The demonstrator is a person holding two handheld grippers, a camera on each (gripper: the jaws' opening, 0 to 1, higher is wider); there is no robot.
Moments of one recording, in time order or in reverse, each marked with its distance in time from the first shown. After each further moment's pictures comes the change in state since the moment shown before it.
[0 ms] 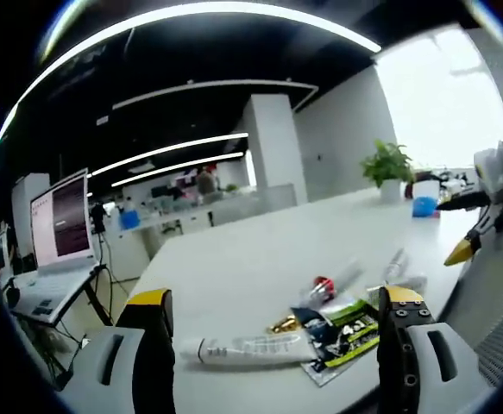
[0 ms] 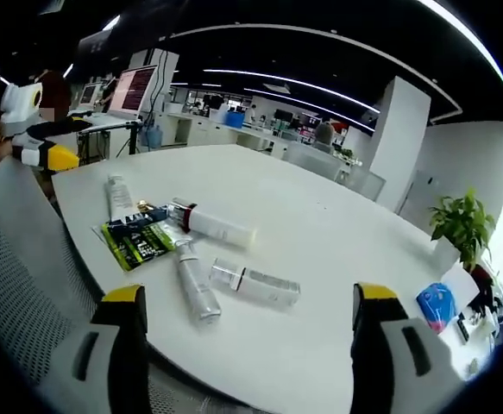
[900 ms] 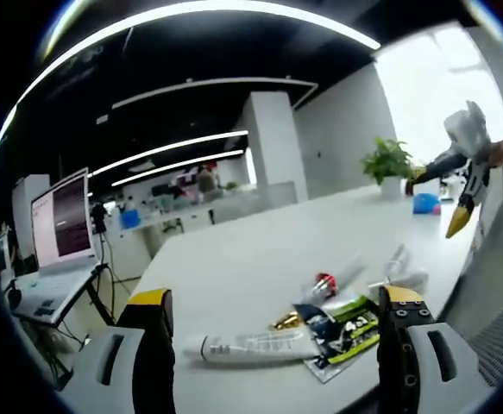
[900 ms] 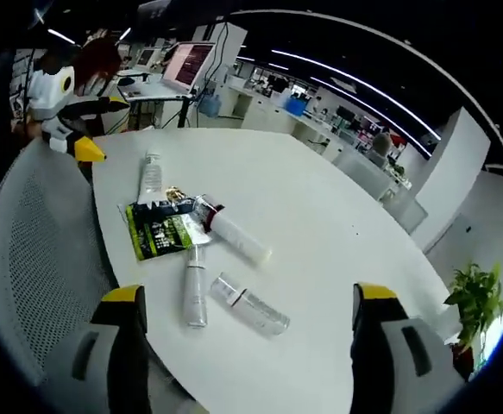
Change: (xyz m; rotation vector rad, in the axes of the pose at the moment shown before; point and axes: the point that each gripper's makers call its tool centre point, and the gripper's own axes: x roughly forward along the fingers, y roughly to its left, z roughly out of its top) left arm 0.000 0.003 -0.005 0.016 0.009 0.013; right arm 0.018 -0.005 0.052 -0.316 0.118 0.284
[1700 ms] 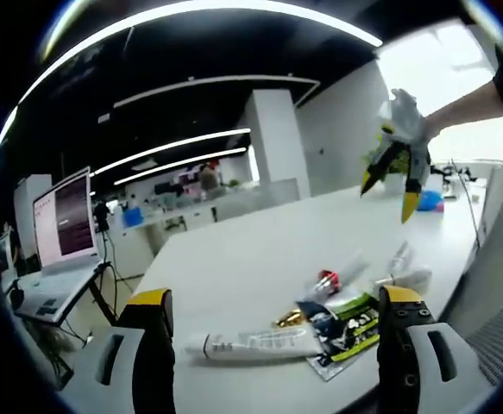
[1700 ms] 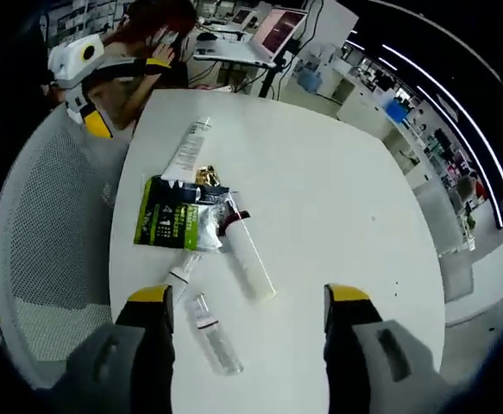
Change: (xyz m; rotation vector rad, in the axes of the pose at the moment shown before) left arm 0.000 0.001 -0.003 0.002 0.022 0.012; right arm 0.086 -0.010 0.042 -0.334 0.144 0.412
